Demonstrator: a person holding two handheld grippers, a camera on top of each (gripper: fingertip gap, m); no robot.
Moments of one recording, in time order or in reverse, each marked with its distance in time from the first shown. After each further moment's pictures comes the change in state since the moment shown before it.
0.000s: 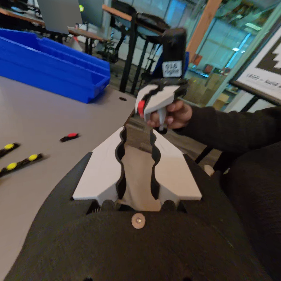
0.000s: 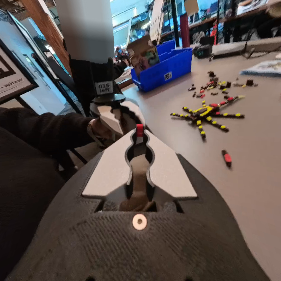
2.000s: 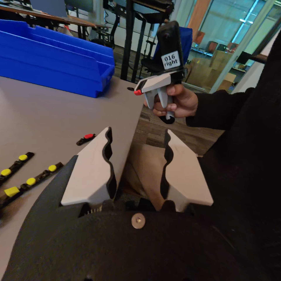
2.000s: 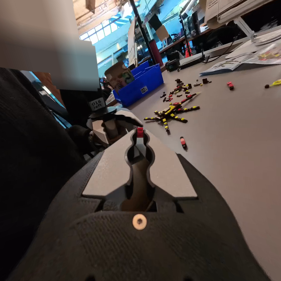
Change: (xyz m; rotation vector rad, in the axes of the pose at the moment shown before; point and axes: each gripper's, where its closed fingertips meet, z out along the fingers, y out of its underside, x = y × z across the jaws) left arm -0.045 0.019 0.029 -0.085 0.012 0.086; right arm 0.073 0.001 -0.042 0.149 0.091 0.156
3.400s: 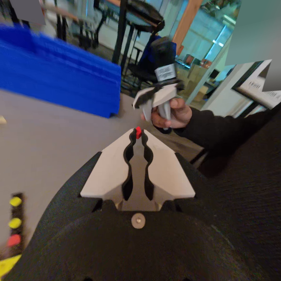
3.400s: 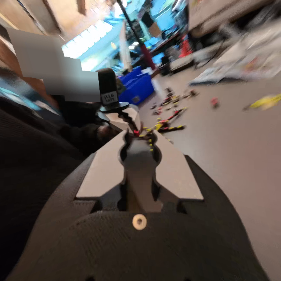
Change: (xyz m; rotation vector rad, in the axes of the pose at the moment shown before) left arm -0.070 -0.058 0.022 0.001 0.139 -0.140; right arm 0.040 -0.055 0.031 -0.024 0.045 0.035
